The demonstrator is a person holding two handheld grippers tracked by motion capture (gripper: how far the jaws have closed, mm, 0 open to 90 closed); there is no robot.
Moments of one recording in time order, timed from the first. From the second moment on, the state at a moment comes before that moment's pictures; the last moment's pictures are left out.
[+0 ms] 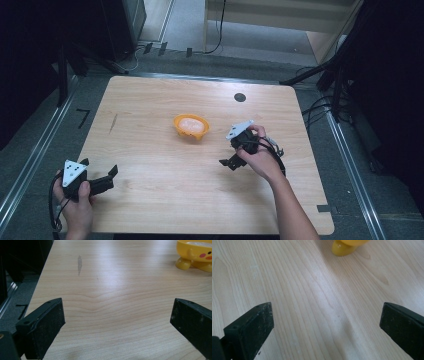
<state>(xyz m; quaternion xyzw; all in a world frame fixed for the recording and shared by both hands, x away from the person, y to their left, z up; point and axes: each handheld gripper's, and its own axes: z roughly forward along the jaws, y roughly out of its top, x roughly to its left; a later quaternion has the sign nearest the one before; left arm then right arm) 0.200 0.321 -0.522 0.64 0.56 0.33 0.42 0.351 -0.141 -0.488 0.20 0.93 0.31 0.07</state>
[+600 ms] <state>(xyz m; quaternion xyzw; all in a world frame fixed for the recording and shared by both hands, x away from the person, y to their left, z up) 0.200 0.321 -0.522 0.64 0.56 0.33 0.41 0.320 -0.179 -0.507 0.24 0.90 0.34 0.08</state>
